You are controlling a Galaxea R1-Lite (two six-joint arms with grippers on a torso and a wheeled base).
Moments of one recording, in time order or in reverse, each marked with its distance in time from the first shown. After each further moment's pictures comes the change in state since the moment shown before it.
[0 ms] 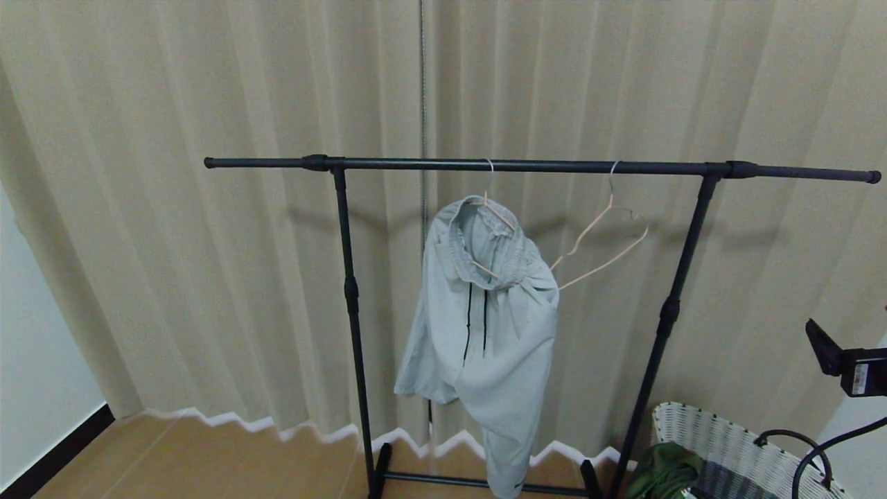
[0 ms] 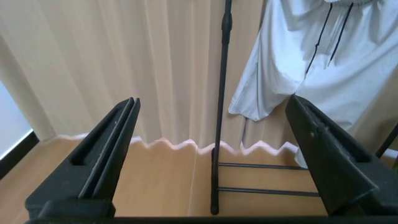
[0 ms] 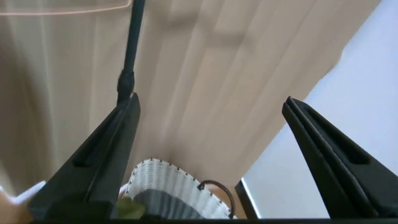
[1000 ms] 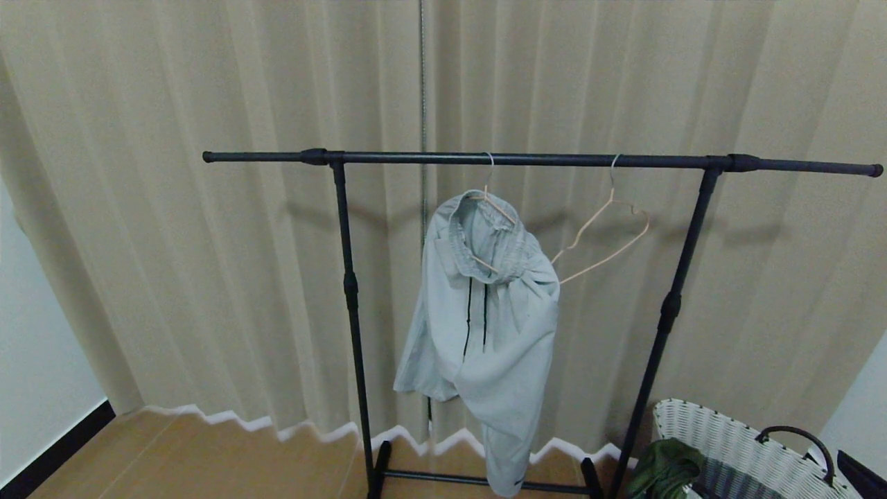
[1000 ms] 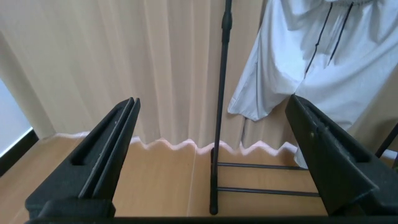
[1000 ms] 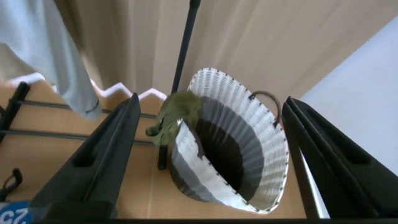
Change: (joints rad) left arm 0.000 0.000 0.000 0.001 0.000 0.000; right arm 0.039 -0.826 -0.090 1.293 0.082 0.059
